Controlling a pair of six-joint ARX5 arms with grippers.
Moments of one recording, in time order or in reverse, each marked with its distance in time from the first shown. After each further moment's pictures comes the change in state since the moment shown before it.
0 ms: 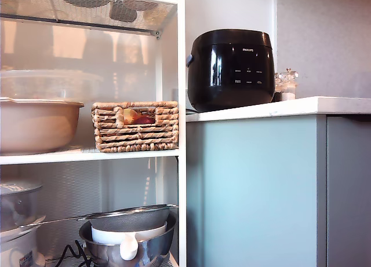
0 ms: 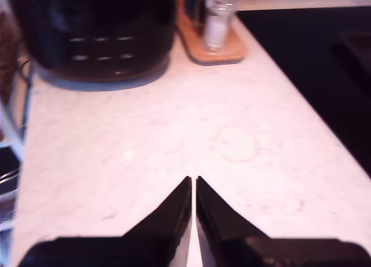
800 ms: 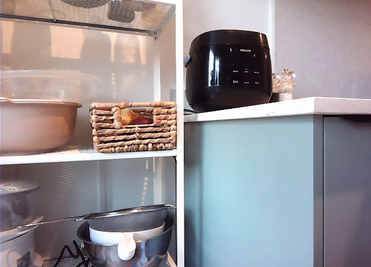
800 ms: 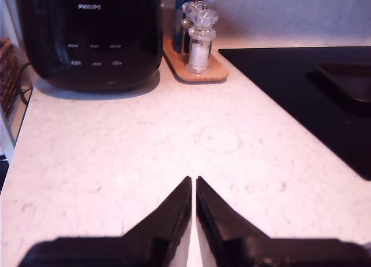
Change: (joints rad) left arm 0.114 -0.229 -0.345 0.310 -0.055 0.068; right arm -0.099 -0.408 -0.580 0.394 -0.129 -0.042
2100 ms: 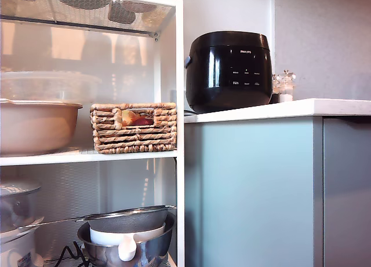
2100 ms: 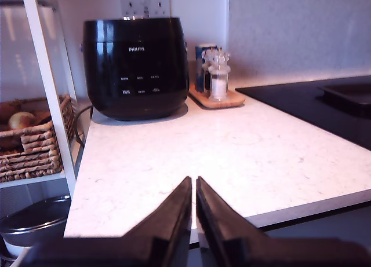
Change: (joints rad) left arm 0.024 -0.497 -0.465 0.024 -0.065 -0.037; right arm 0.000 -0.718 -0.406 -0.072 -0.056 0.147
